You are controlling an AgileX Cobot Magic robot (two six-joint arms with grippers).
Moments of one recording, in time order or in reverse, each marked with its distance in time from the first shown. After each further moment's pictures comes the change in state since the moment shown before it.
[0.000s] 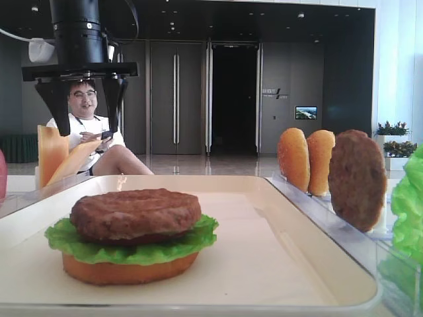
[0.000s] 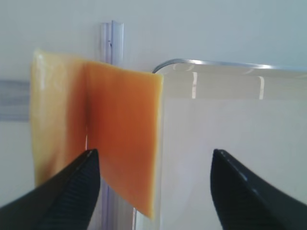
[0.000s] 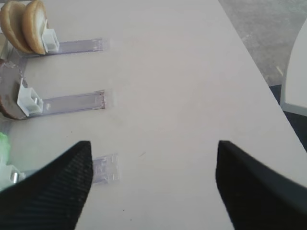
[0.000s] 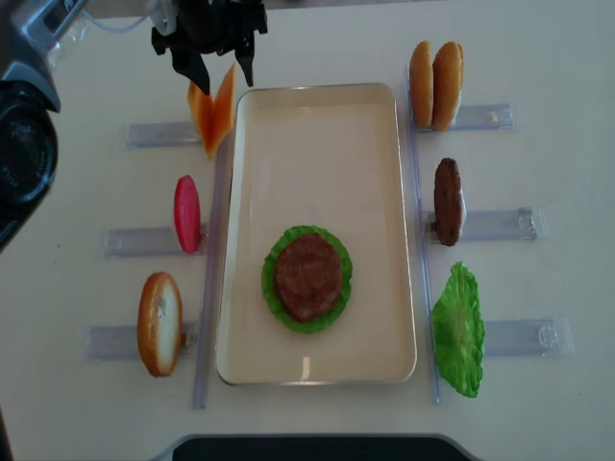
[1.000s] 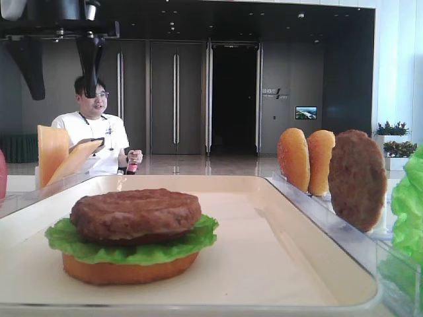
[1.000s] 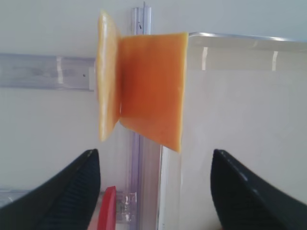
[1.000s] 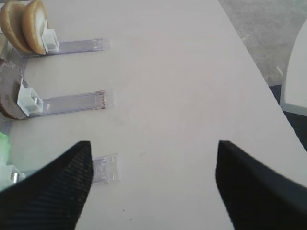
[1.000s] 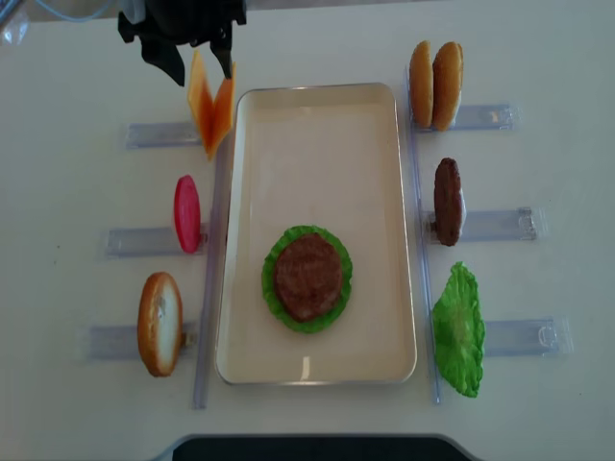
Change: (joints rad) left arm 0.000 -0.187 0.151 0.046 -0.001 0.008; right arm 0.000 0.000 0.000 0.000 0.000 0.000
